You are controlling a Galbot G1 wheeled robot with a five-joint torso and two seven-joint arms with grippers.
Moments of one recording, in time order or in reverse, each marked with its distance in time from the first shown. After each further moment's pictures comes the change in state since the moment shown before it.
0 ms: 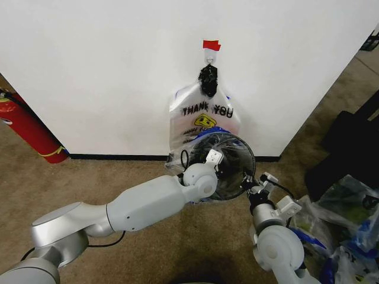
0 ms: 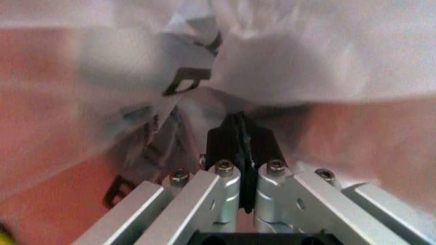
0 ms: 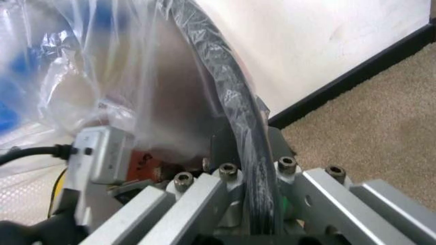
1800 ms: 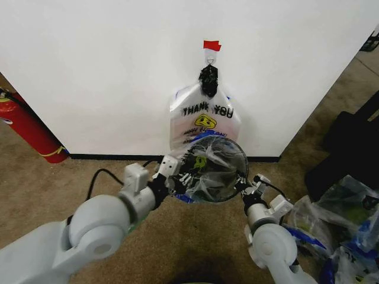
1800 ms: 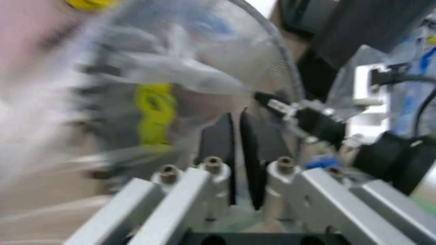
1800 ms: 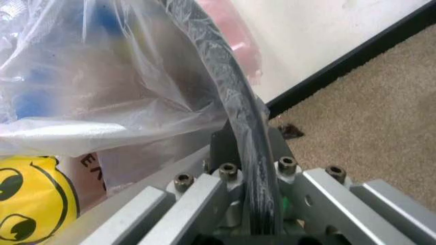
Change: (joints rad) left arm 0.352 0.514 -0.423 -0.783 -0.130 -0.098 0.199; right arm 0.035 0.019 -0.039 -0.069 0.012 -0.001 0.000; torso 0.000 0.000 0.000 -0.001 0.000
